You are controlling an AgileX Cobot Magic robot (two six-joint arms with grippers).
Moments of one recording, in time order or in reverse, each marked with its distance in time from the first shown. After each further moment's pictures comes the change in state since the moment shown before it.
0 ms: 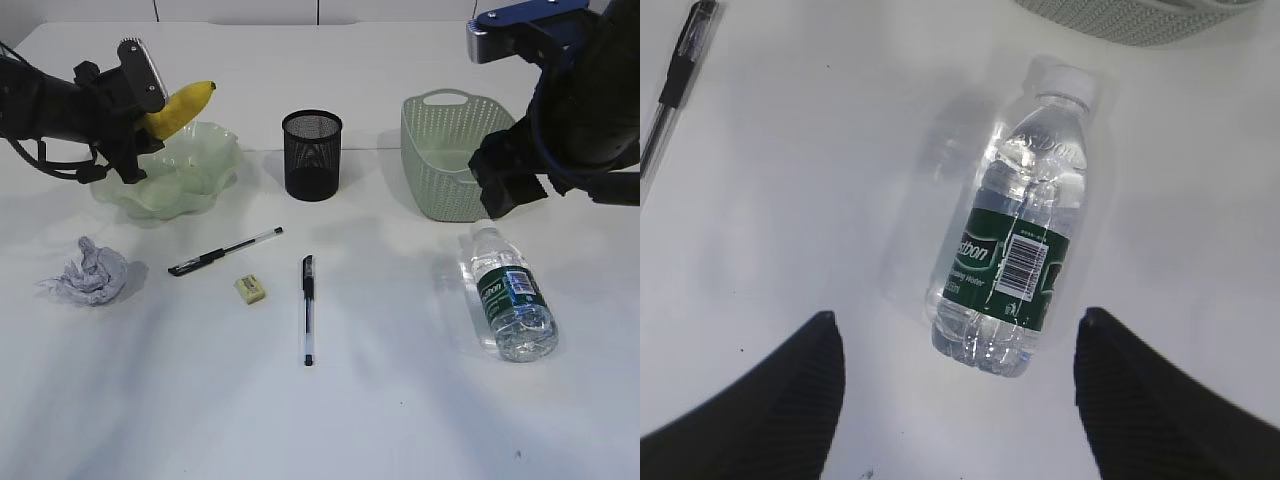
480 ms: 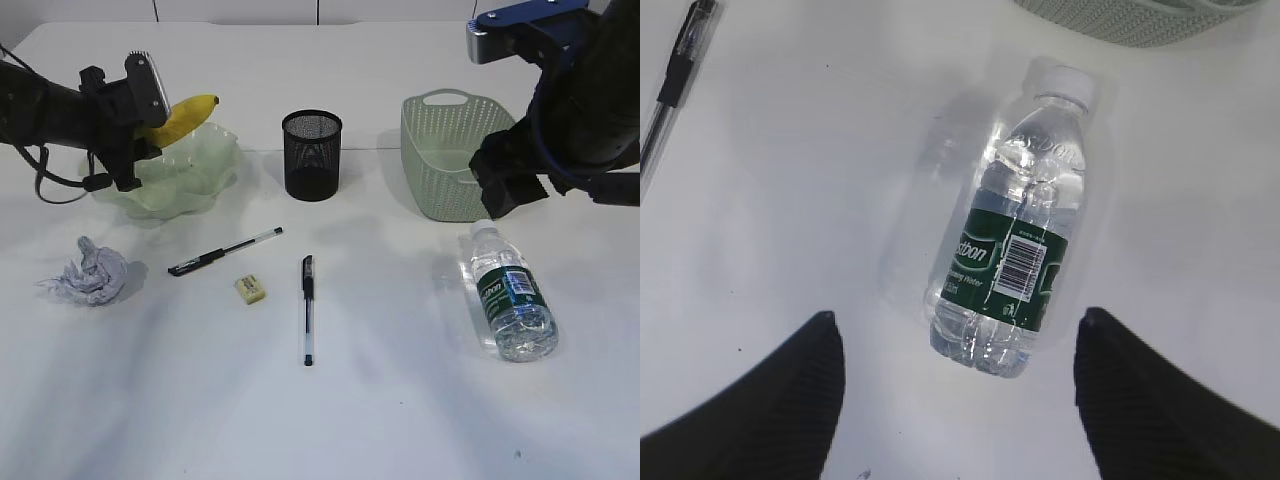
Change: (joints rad) left arm 0.000 0.017 0.000 0.000 0.017 0.095; right arm 0.000 0.000 0.000 0.000 0.000 -0.005
